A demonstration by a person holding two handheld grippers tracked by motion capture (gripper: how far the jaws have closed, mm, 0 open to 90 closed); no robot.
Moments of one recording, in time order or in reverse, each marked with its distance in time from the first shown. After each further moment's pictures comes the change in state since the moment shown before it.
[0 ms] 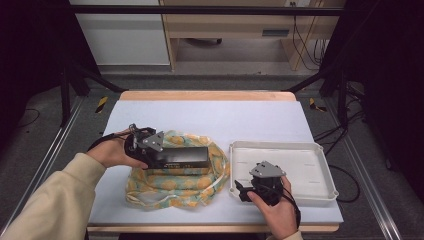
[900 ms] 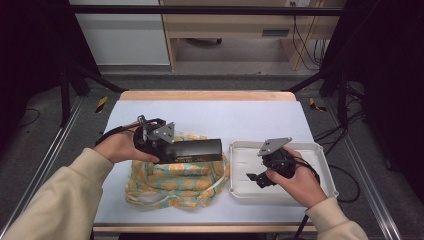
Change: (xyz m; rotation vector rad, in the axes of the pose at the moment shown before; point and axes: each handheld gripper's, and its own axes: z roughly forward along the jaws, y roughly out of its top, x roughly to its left) left arm 0.003 0.044 -0.021 -0.043 0.013 -0.034; right arm -0.059 0.053 -0.011 0.197 0.269 -0.239
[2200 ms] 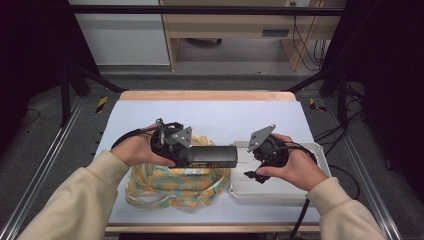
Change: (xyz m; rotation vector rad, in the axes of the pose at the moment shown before) left arm -0.014 0.041 0.017 0.006 -0.038 0.048; right arm -0.002 0.043 -0.009 0.120 0.106 -0.242
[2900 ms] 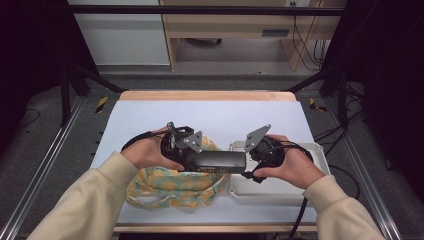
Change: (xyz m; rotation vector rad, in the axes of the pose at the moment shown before) left arm -0.007 0.019 0.014 -0.002 -0.025 0.031; right arm 0.001 0.007 0.005 0.005 0.043 -0.031
